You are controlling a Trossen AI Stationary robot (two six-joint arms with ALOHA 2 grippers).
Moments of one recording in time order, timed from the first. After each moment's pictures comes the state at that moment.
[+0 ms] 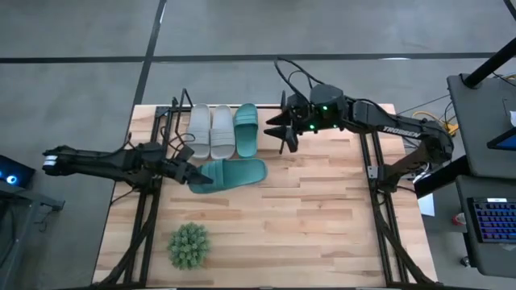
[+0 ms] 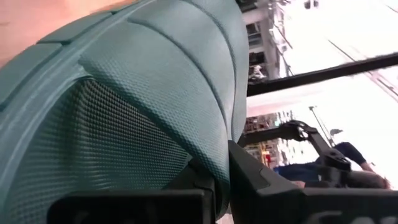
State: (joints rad) left arm -0.03 0.54 0.42 -0.01 0.21 -1.26; right arm -0.19 1.44 1.52 -0.41 -0.16 0.31
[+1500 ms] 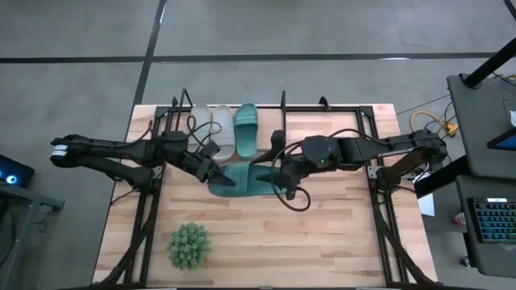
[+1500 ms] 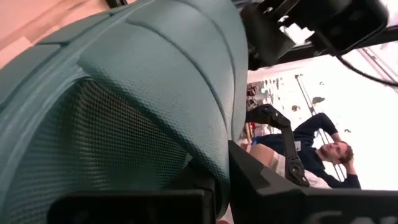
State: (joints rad) left arm -0.02 0.99 0.83 0.05 0.39 -1.28; right arm 0.18 1.52 1.52 -0.28 0.13 -0.77
